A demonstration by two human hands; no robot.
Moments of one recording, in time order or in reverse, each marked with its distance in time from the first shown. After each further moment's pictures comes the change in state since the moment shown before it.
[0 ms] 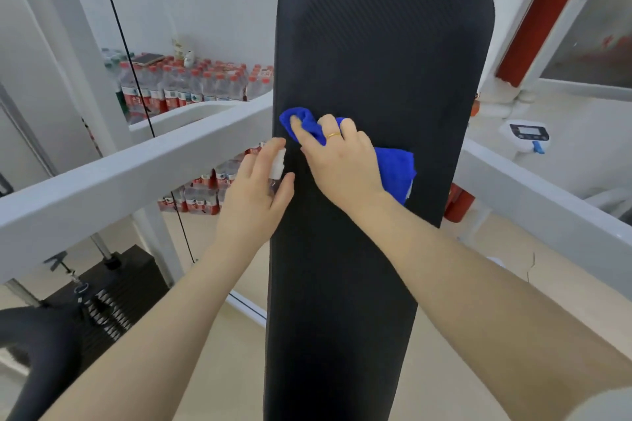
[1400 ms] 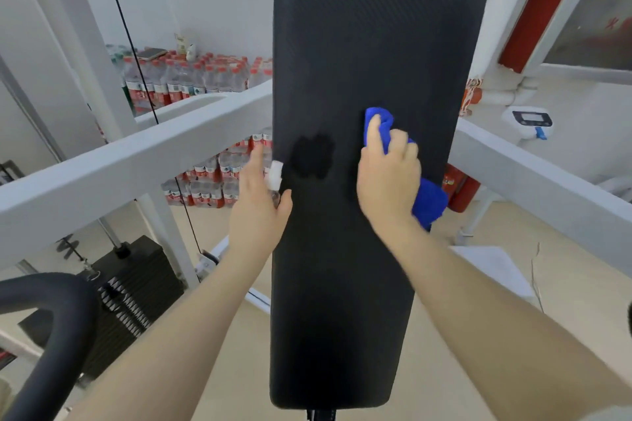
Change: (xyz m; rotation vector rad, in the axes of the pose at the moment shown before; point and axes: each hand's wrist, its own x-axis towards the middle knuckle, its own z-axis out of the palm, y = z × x) left_hand -0.036 -0.004 0.019 -0.040 -0.021 -0.310; right_hand -0.062 0.012 -0.005 0.148 -0.224 0.568
